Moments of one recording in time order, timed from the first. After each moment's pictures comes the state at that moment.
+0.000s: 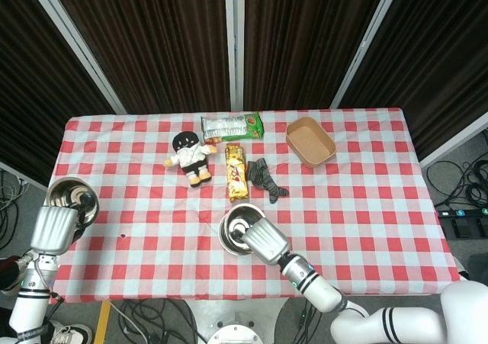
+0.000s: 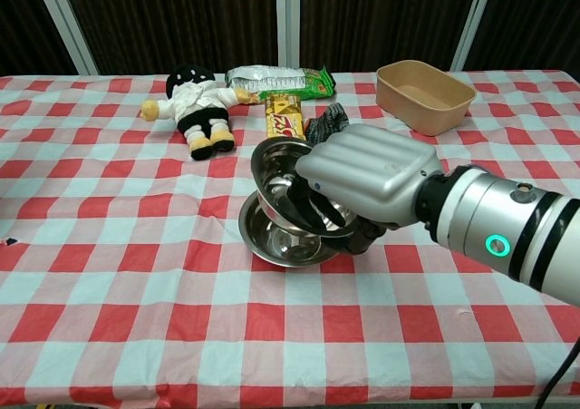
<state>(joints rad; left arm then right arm) -0.22 -1.36 -0.07 -1.40 1.45 1.44 0.33 0.71 -1.66 0.11 -1.69 -1.23 0.91 -0.84</state>
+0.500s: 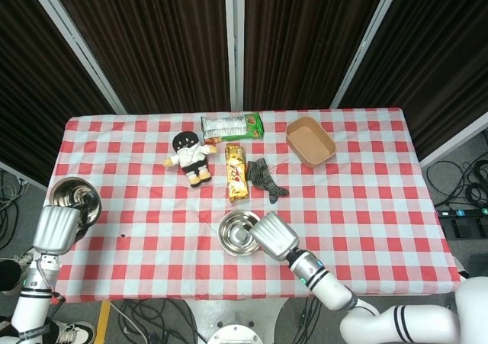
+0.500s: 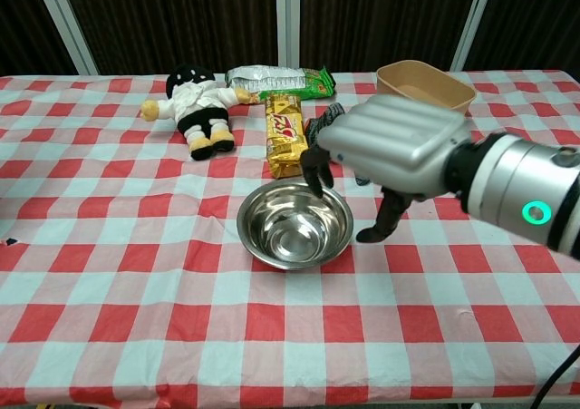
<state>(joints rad) -0.23 -1.36 -0.07 -1.42 1.47 1.43 0.32 0.71 -1.54 0.09 -1.80 -1.22 0.99 -0.84</state>
